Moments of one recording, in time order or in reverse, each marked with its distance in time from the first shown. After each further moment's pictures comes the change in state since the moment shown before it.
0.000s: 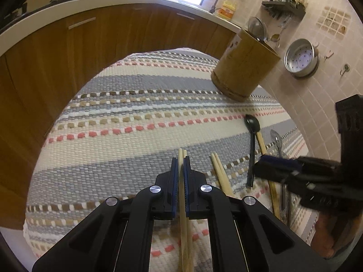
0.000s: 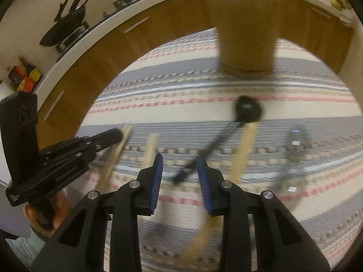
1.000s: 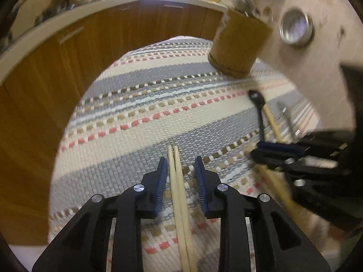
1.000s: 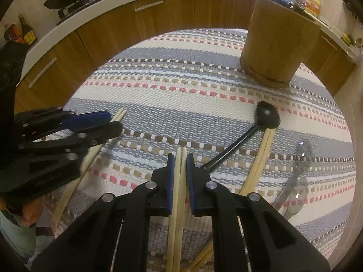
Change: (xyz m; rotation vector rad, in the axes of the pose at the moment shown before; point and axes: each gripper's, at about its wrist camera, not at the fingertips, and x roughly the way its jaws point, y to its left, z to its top) left arm 0.002 -0.016 -0.006 0.231 0.086 0.139; right arm 0.002 0.035 -0.017 -0.181 0.007 -0.176
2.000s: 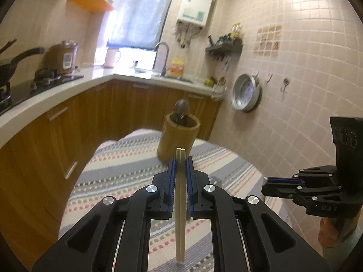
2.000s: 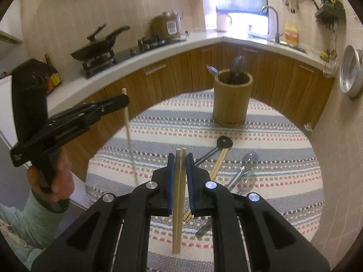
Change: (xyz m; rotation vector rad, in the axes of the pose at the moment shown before) left arm -0.147 -0.028 0.007 0.010 -0.541 -0.257; right arm -0.184 -0.017 -0.054 0.065 -0.374 0.051
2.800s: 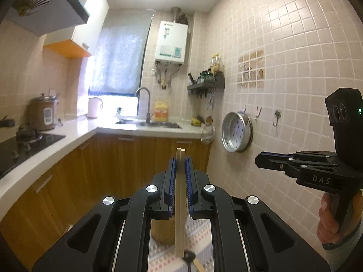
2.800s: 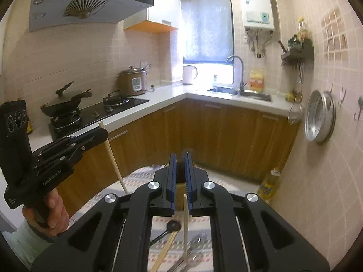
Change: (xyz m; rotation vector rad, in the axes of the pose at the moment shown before) left arm 0.054 -0.035 0.120 0.151 -0.227 -0.053; right arm -0.024 -0.055 0.133 0.003 -0.284 -0.231
